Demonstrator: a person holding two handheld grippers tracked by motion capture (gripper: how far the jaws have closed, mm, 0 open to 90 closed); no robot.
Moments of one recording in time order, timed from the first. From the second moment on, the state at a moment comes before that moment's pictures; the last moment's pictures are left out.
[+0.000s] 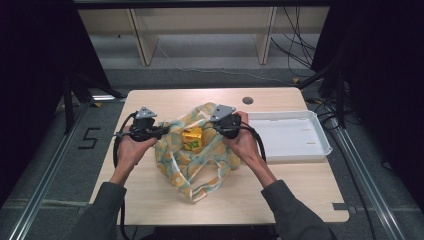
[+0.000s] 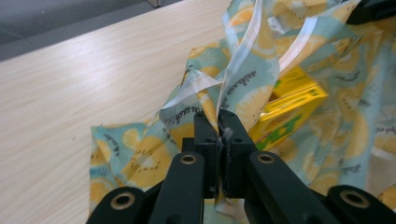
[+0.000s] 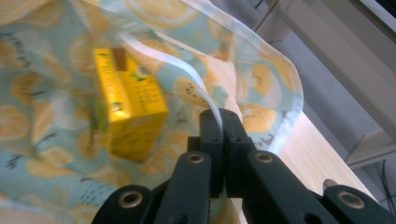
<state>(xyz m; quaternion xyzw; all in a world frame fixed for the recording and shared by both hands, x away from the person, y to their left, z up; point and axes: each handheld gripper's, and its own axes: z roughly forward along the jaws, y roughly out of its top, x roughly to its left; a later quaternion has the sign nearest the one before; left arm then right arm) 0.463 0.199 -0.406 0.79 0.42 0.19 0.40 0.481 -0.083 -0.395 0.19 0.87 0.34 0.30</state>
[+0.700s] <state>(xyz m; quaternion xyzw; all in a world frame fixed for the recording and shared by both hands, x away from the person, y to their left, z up) 0.470 0.213 -0.477 0.80 0.45 0.15 0.36 0.514 -0.071 -0.441 0.24 0.89 0.28 0.27</state>
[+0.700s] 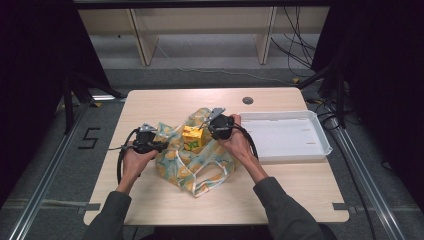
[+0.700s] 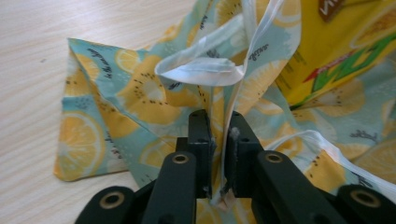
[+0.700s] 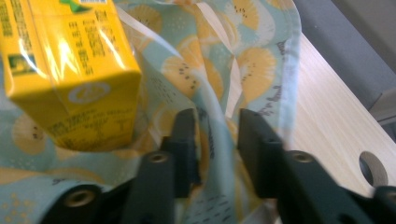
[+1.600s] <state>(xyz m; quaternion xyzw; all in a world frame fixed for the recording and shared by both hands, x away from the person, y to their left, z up) 0.475 0.210 -0.484 0.79 0.45 0.20 0.37 0.495 -0.101 -0.453 0.25 0.90 0.26 0.25</state>
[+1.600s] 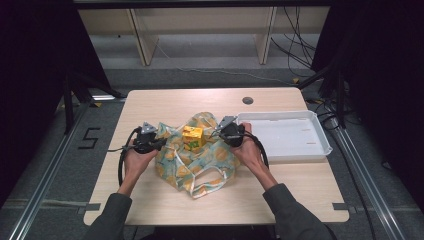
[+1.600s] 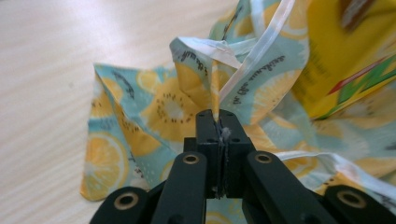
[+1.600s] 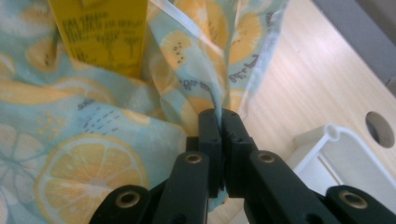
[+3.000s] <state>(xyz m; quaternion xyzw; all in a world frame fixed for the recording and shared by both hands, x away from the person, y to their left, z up) 0.394 0.217 -0.427 0.75 0.47 0.18 0.43 0.471 -0.097 -0.413 0.26 0.87 0.39 0.17</state>
